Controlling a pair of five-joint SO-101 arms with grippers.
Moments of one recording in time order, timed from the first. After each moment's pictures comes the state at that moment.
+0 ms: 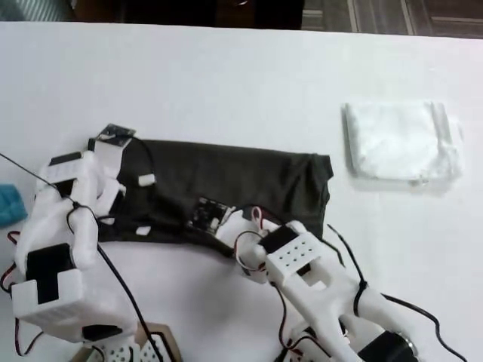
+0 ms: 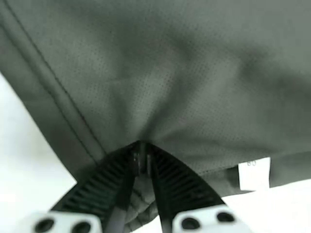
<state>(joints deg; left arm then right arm) -23.7 6.2 33.0 60.2 -30.5 -38.1 -27.9 64.4 48.7 34.2</state>
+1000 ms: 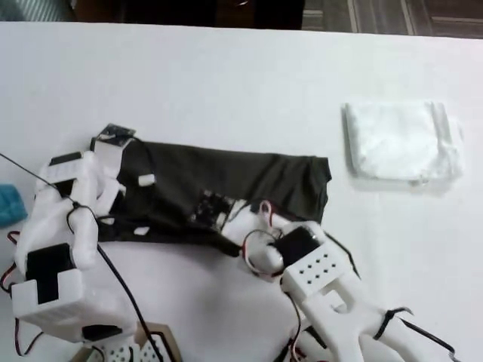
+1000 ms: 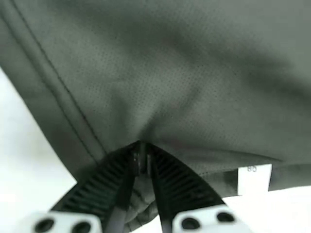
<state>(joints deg) -23.7 6.2 33.0 60.2 -30.5 -36.5 -43.5 58.6 63.3 34.1</state>
